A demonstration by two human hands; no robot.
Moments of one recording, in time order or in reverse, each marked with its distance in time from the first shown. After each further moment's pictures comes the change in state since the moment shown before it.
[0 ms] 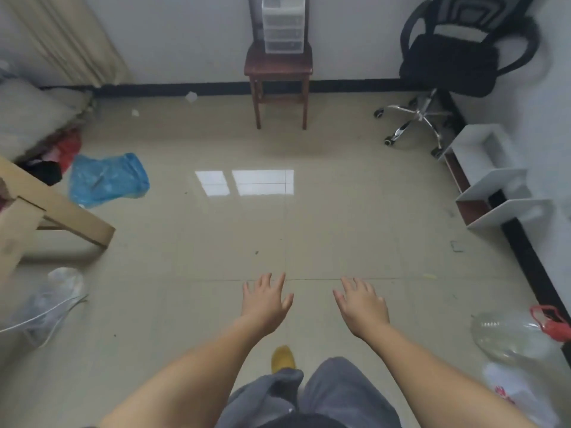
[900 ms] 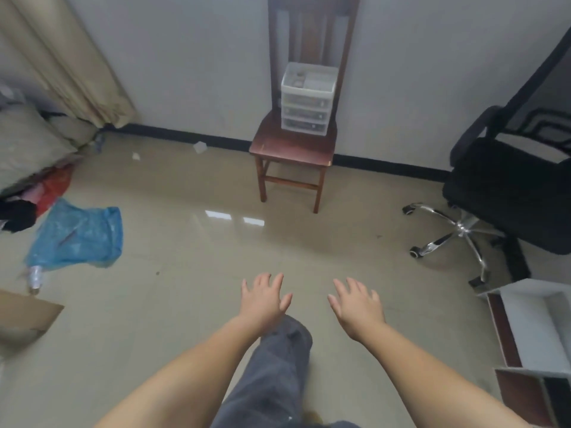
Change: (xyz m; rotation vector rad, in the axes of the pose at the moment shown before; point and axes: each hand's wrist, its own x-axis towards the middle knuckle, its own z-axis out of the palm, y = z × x) left_hand 0.504 0.075 -0.295 -0.122 0.079 -0.133; right_hand 0.532 -0.016 -0.327 -0.223 0.019 -0.234
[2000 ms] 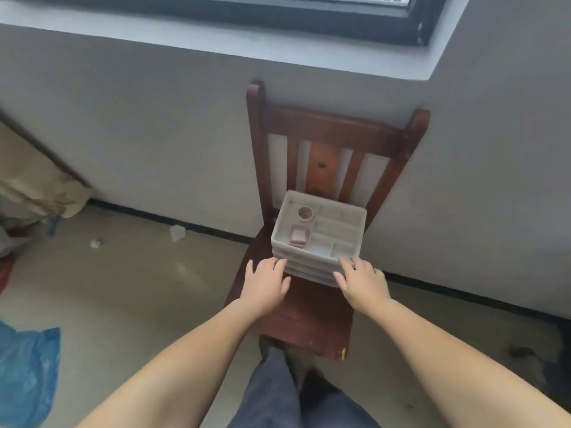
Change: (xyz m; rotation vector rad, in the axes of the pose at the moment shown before) left_hand 0.674 0.011 -0.368 -0.020 0.187 0.068; right_hand 0.692 0.021 -0.390 -0.008 0.087 -0.104
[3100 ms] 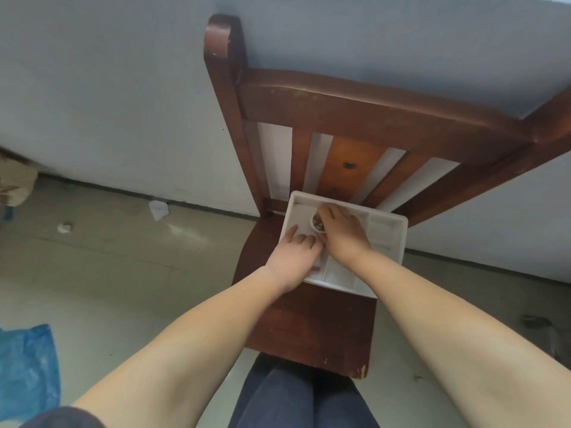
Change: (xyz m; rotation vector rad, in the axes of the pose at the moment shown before) left_hand 0.191 -0.018 0.020 0.277 -0.150 0.485; right_hand 0.219 -0.041 -0.004 0.159 0.055 -0.182
